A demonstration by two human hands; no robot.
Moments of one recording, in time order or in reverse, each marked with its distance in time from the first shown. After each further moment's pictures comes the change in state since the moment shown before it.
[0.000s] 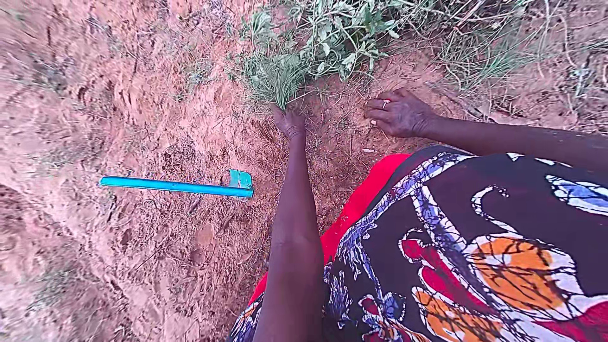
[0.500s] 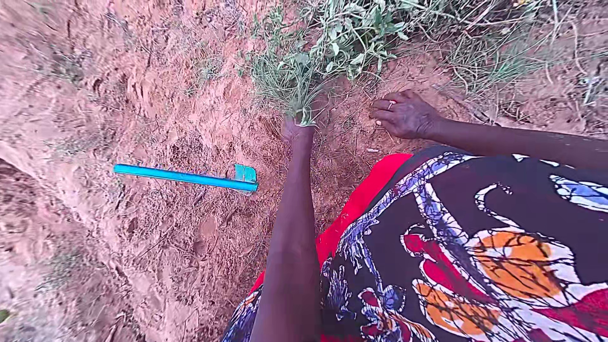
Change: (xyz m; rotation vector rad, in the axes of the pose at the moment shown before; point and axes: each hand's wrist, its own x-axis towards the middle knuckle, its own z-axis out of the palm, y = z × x) left_hand -0.030 0.026 -0.034 0.650 -0.295 -0.017; right_hand 0.002 0.000 -0.001 0.008 -0.007 -0.001
